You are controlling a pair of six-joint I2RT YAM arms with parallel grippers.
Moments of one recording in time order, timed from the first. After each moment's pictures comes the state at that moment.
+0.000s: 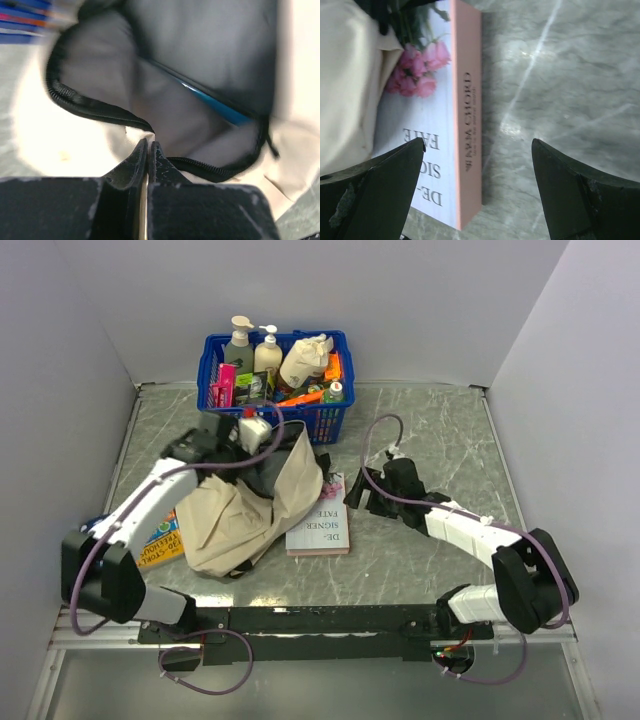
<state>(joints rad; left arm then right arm) -0.31 1.37 1.22 -0.68 0.08 0.31 0.47 1.31 0.64 -0.07 -0.09 0.69</state>
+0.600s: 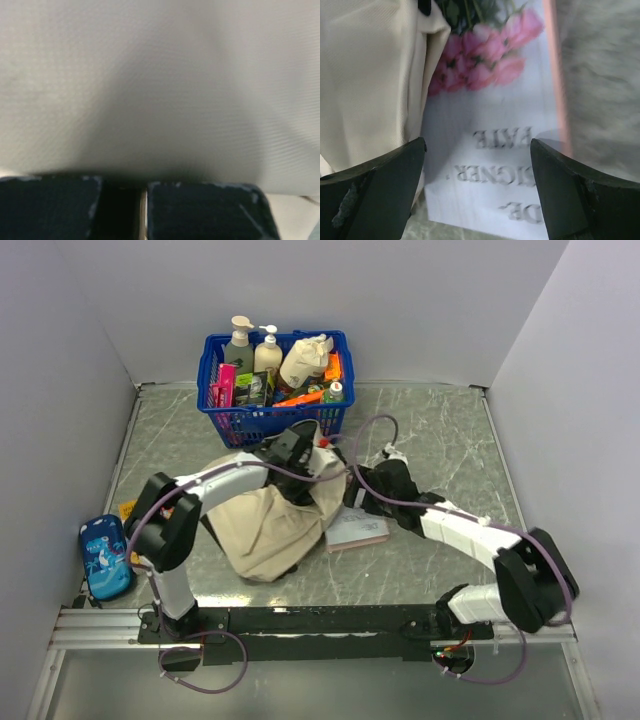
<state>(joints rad) -0.64 1.78 1.26 -0.54 0.12 0.28 0.56 1.35 0.69 -0.06 0.03 0.72</state>
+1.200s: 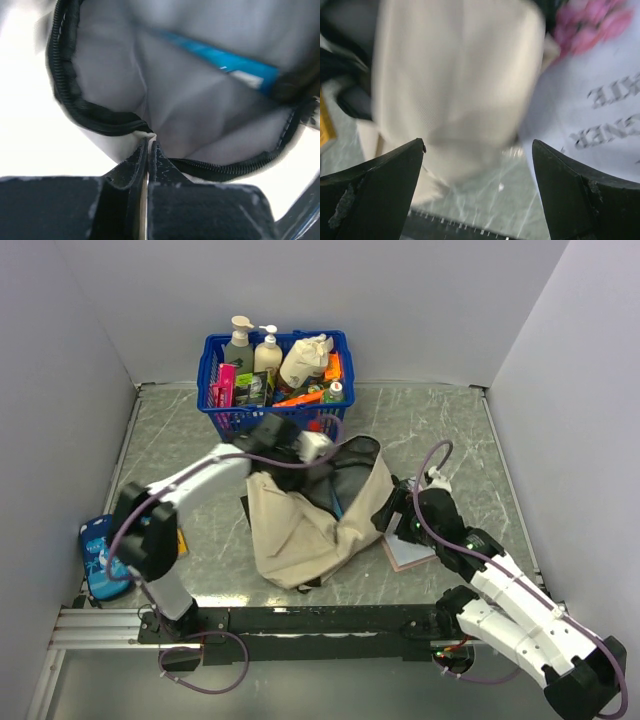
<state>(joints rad) -0.62 1.72 1.36 -0.62 0.33 0.29 0.56 0.74 0.59 -0.54 0.13 0.78</state>
